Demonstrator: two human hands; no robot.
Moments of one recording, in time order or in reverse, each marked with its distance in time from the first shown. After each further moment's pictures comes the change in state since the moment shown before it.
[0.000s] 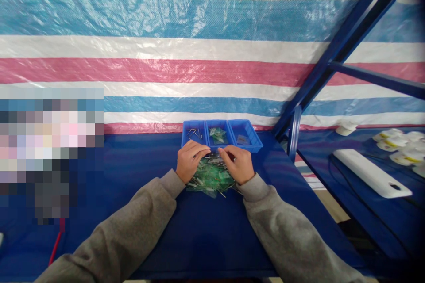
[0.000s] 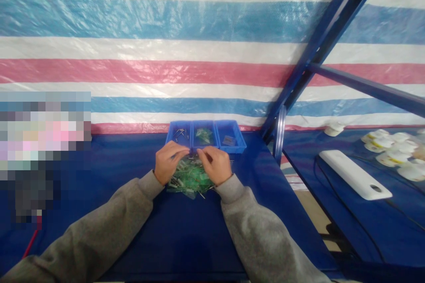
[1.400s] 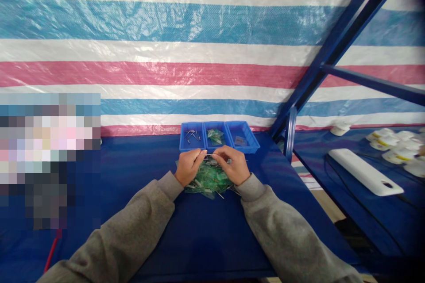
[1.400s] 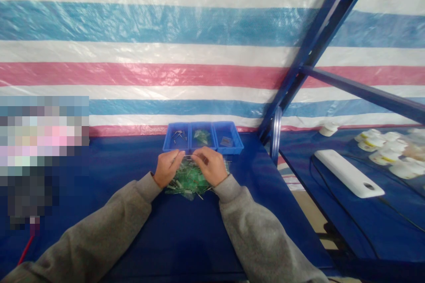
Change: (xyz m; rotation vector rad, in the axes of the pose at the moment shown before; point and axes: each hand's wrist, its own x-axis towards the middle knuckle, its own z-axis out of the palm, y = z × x) left_hand -0.005 0.007 0.000 0.148 -0.129 -0.103; right_hand 0.000 -0.004 0.001 0.204 -0.122 0.084
